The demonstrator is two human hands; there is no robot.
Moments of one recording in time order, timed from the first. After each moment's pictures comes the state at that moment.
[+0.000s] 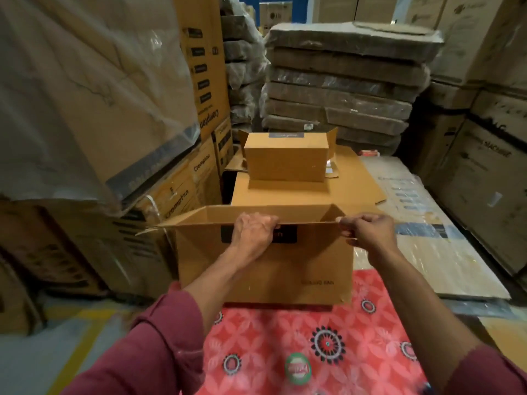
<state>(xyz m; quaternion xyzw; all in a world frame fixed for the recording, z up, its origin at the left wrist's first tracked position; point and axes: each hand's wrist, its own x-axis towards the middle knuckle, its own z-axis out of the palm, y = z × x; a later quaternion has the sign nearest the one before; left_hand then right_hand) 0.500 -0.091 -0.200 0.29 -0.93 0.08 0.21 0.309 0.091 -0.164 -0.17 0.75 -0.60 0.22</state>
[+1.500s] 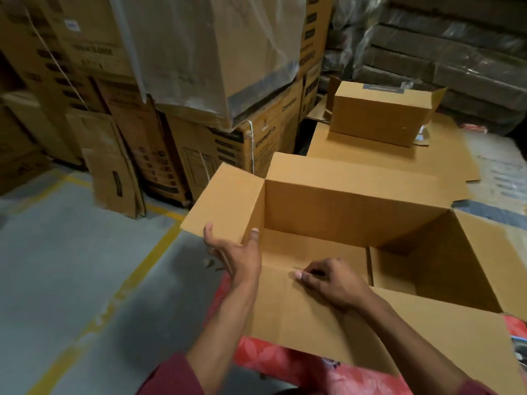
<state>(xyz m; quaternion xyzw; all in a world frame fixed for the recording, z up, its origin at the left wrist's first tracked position) 0.791 0.091 -0.280 0.64 -0.34 -0.39 0.57 0.606 0.174 -0.277 -0.64 0.71 -0.11 0.26</state>
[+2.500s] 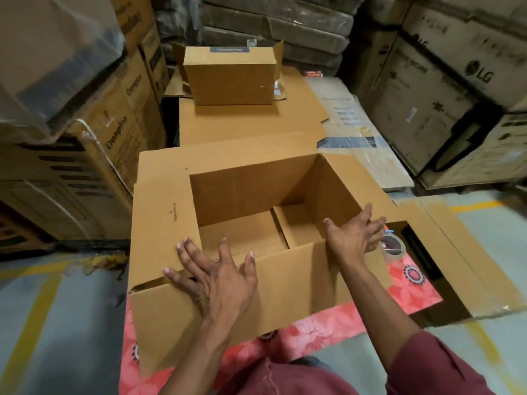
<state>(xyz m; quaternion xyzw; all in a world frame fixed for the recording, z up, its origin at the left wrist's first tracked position) 0.684 0.151 -0.330 0.55 -0.82 -0.08 0.13 0.452 0.256 -0.305 0.00 0.92 -0.38 0.03</state>
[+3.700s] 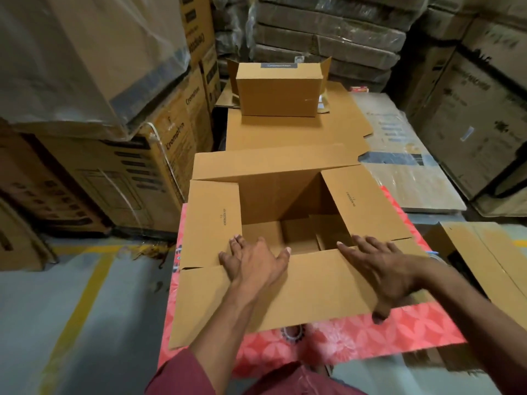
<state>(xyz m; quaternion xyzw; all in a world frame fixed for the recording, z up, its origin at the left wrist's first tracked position) 0.688 0.126 -0.280 0.52 -0.83 -0.19 -0.07 0.455 0.294 -0.235 -0.54 0.76 0.20 0.32</state>
